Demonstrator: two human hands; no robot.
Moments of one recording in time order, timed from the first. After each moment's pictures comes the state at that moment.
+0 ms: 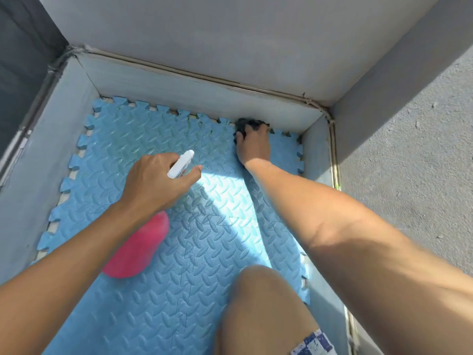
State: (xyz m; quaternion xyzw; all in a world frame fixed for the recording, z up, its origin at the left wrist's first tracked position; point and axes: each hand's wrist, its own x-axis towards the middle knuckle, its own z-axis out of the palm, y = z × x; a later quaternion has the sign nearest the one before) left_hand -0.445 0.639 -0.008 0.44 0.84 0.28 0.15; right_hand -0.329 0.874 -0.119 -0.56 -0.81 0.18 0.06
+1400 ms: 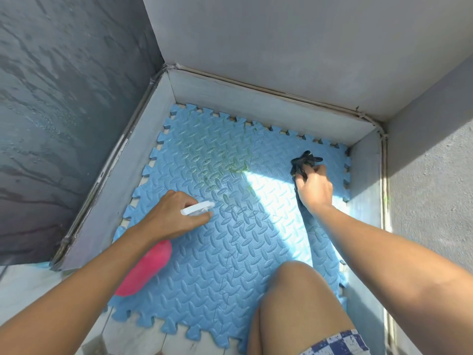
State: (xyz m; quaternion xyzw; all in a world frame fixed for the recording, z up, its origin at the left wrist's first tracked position) left_hand -0.471 0.516 -0.026 0.44 0.82 0.22 0.30; right_hand -0.243 0.817 -0.112 -0.54 -0.83 0.14 0.03
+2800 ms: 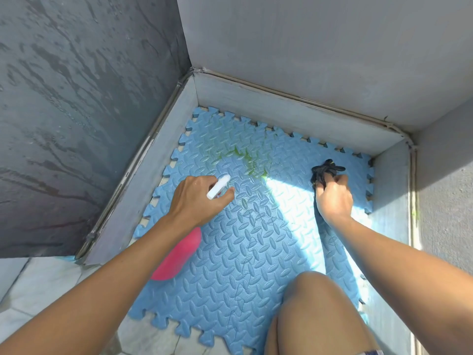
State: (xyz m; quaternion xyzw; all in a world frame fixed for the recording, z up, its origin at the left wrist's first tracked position) left_hand -0.470 0.542 -0.007 0.37 0.88 0.25 0.16; right_hand -0.253 0.805 -0.106 -0.55 -0.83 0.10 0.02
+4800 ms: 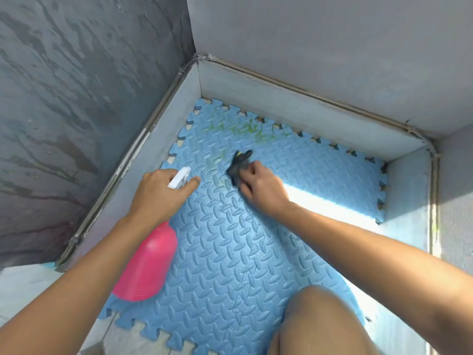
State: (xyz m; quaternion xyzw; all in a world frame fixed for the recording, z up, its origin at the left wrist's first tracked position) left_hand -0.520 0.510 -0.020 0.25 0.91 0.30 0.17; right_hand -0.378 0.722 -0.109 -0.17 -0.97 0.18 0.07
